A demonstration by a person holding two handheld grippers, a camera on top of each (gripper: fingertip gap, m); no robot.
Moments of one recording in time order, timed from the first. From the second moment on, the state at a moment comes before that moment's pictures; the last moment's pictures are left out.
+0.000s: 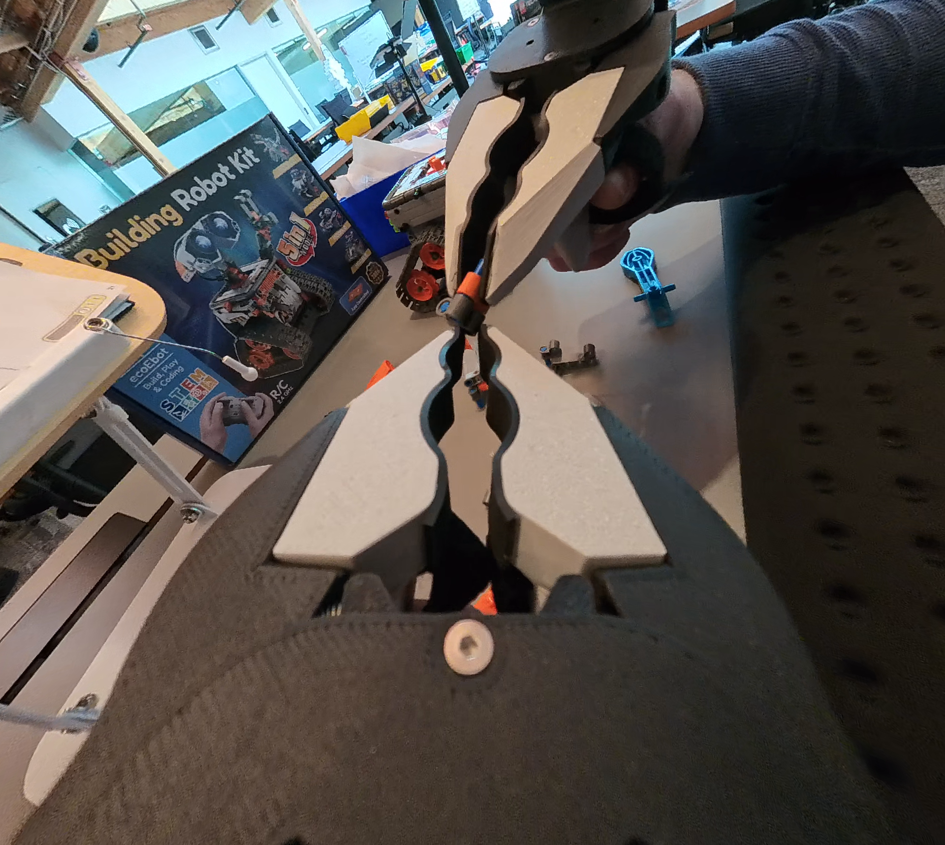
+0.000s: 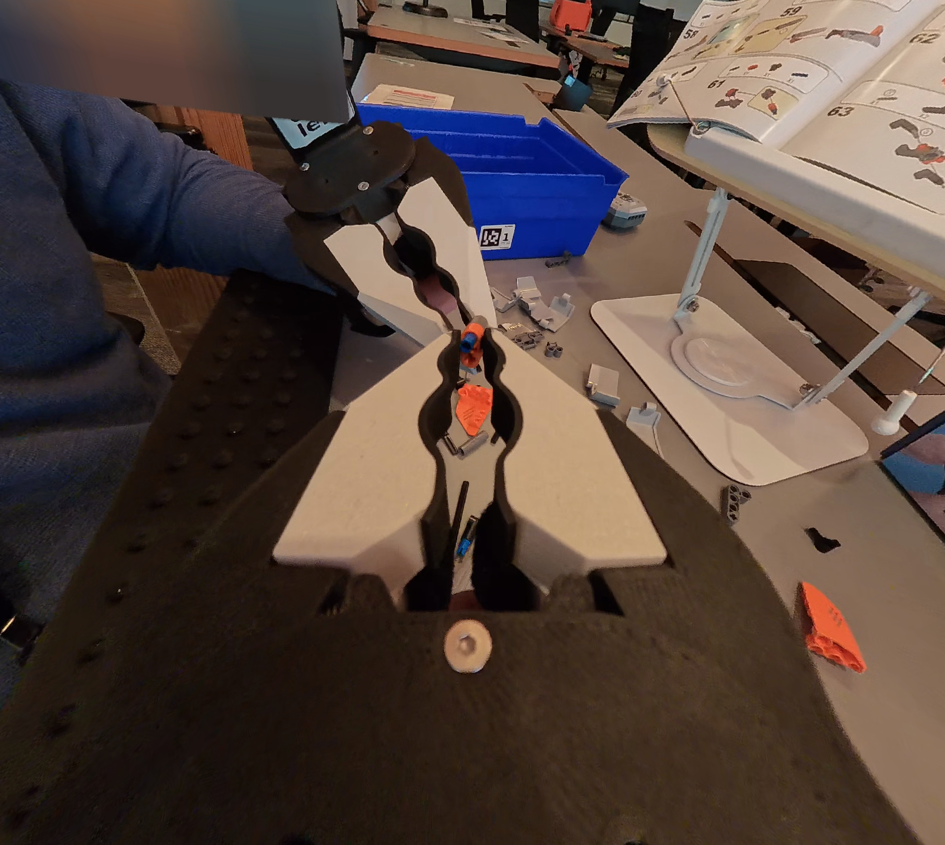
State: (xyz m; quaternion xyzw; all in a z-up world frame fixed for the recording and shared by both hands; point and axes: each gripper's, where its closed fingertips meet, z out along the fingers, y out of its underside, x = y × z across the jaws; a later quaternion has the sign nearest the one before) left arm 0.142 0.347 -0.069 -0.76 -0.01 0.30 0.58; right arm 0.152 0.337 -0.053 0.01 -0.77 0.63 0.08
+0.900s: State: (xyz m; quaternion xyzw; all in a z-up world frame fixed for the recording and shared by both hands) left arm 0.150 0.346 -0.052 -0.72 0.01 0.28 0.63; right arm 0.156 0.342 -0.047 0.06 -0.76 0.64 0.11
